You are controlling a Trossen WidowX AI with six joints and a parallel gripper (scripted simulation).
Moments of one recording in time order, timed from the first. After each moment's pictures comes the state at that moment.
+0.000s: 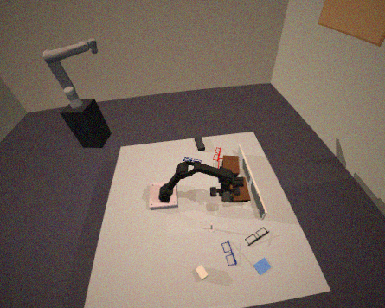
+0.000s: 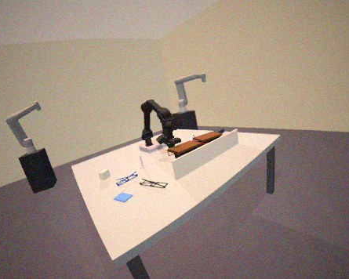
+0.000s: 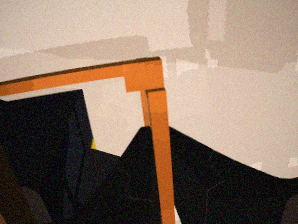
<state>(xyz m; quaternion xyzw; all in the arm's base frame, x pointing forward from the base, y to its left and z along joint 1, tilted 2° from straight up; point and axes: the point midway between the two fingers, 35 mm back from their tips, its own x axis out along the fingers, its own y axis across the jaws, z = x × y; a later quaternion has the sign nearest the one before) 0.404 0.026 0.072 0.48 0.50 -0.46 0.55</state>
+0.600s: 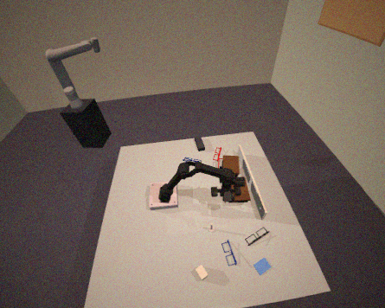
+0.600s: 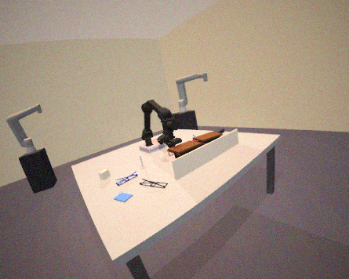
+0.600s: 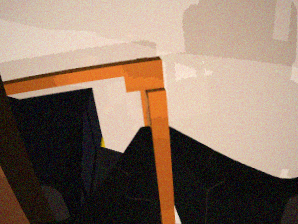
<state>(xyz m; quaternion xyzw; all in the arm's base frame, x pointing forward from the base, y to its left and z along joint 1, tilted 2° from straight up) 0.410 0.027 0.072 0.48 0.50 -0.46 0.55</state>
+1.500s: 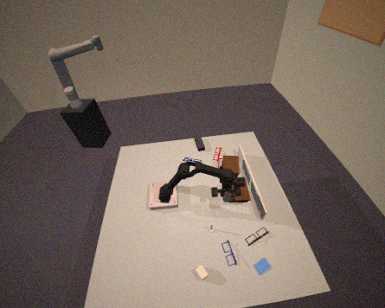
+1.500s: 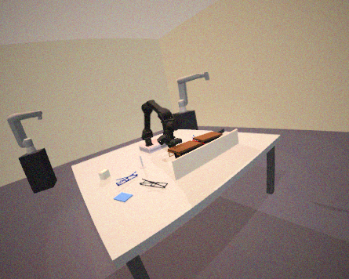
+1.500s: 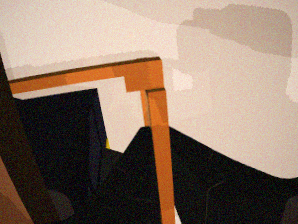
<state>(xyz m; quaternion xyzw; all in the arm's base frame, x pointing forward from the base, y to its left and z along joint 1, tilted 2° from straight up) 0.413 0.027 0.070 0.48 0.50 -0.46 0.55</state>
